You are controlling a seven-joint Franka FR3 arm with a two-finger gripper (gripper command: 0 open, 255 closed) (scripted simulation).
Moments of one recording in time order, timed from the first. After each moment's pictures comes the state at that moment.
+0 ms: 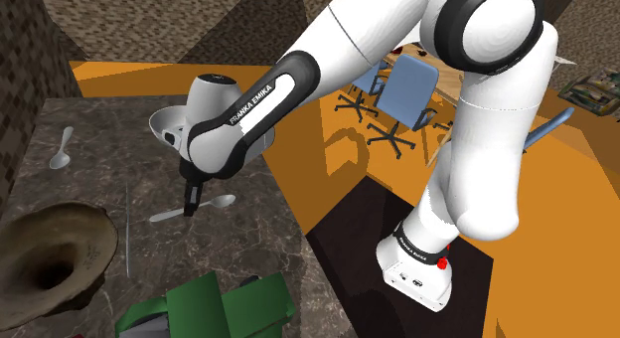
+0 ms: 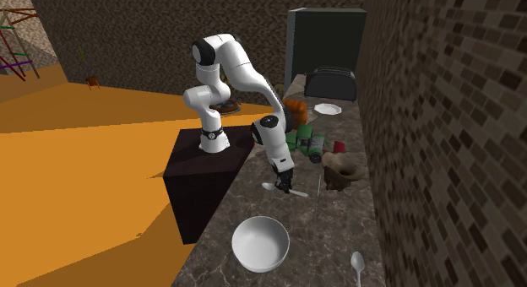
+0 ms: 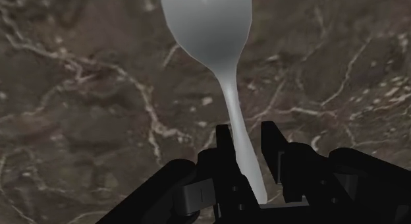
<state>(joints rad) 0.43 0.38 0.16 -2.17 0.32 2.69 -0.65</state>
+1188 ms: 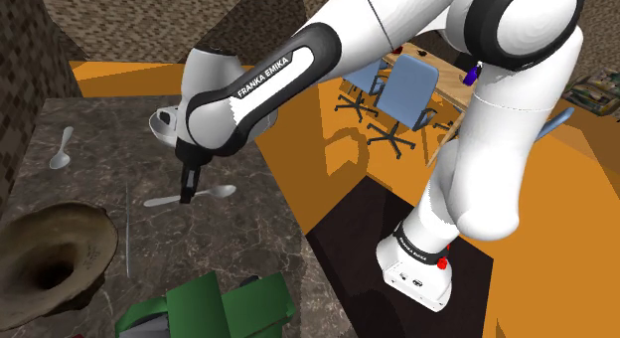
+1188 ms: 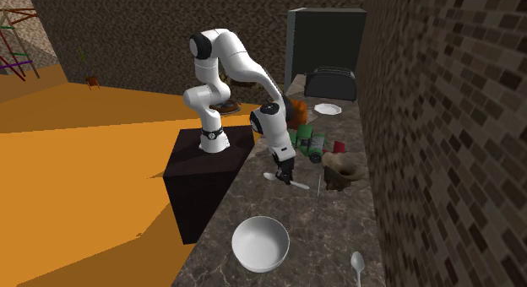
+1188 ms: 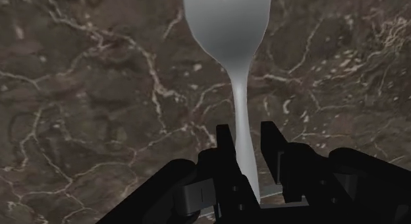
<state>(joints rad) 0.43 0.28 0.14 -2.16 0.30 2.58 -0.61</state>
